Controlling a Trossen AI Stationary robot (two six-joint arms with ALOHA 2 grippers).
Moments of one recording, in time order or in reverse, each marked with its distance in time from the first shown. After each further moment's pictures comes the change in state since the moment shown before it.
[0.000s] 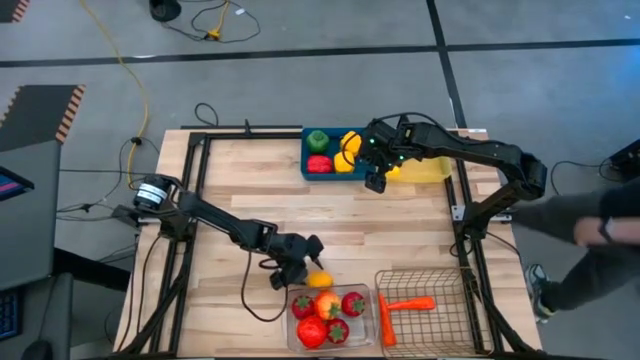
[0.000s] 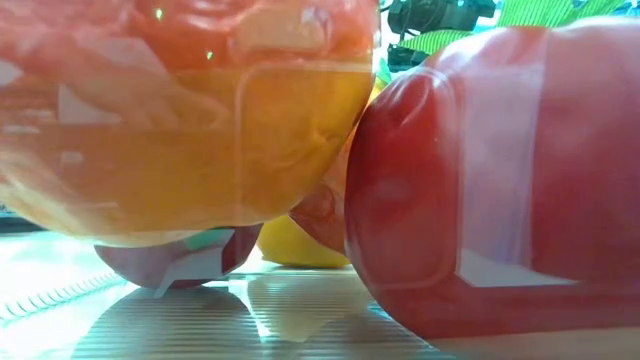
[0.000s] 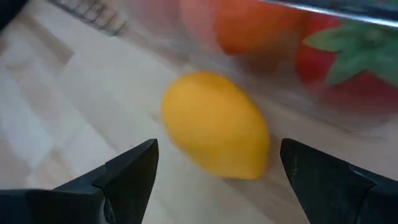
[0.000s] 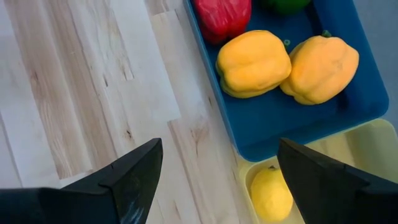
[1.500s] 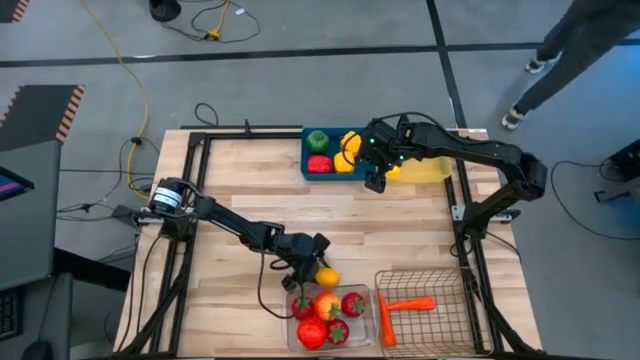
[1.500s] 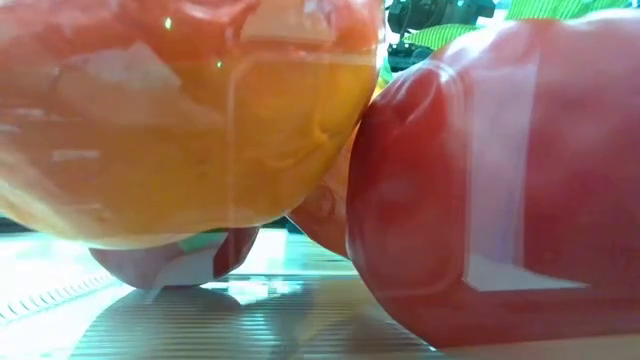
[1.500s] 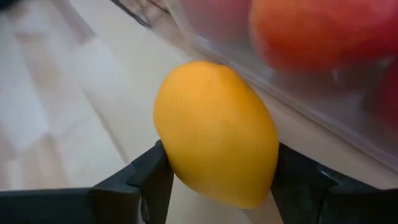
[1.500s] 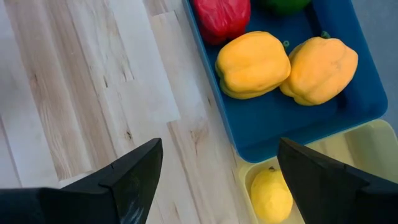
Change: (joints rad) left arm 0.028 0.122 0.036 0.165 0.010 -0.201; right arm -0.001 0.000 0.000 0.003 0.001 0.000
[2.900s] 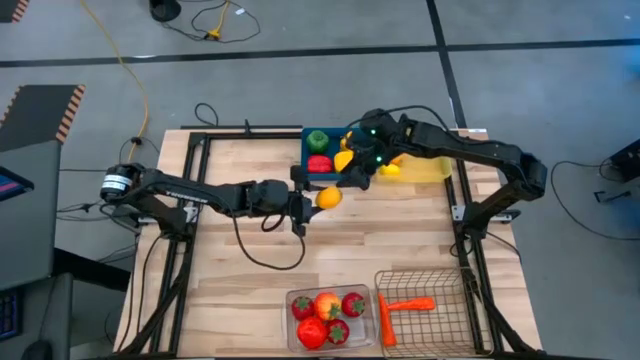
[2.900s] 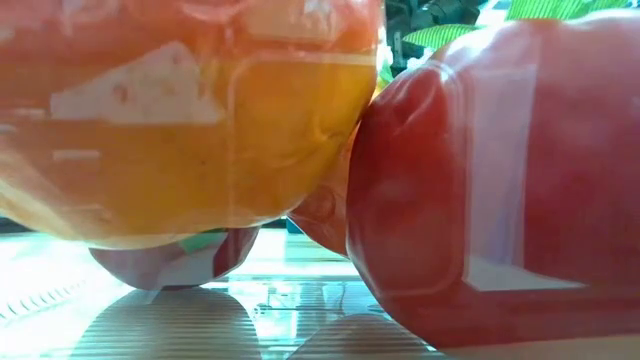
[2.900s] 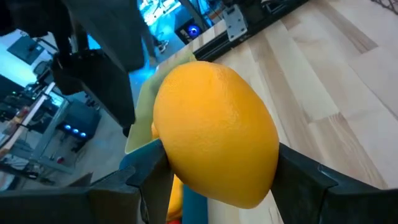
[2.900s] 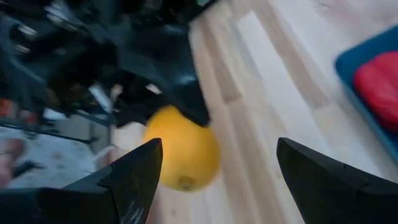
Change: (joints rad) left arm 0.203 -0.421 0.000 -0.103 -0.469 0.102; right arm -0.003 0.000 0.000 0.354 -0.561 0.397
